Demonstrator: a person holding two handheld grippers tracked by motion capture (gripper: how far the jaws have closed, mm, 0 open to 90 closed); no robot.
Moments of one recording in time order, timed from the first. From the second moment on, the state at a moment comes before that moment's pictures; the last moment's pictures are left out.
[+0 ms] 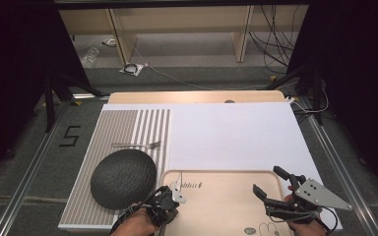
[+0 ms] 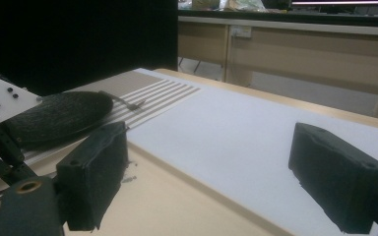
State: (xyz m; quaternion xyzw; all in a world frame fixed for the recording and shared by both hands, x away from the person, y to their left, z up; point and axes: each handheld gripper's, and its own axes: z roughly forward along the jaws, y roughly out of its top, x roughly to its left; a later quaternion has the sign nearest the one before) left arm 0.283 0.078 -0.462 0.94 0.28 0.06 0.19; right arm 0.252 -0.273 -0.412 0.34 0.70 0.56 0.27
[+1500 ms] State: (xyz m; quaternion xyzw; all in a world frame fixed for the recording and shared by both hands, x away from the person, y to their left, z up) left arm 0.293 0.103 -0.431 0.91 0.32 0.09 0.25; right arm 0.252 -0.274 -0.412 0.34 0.70 0.56 0.27
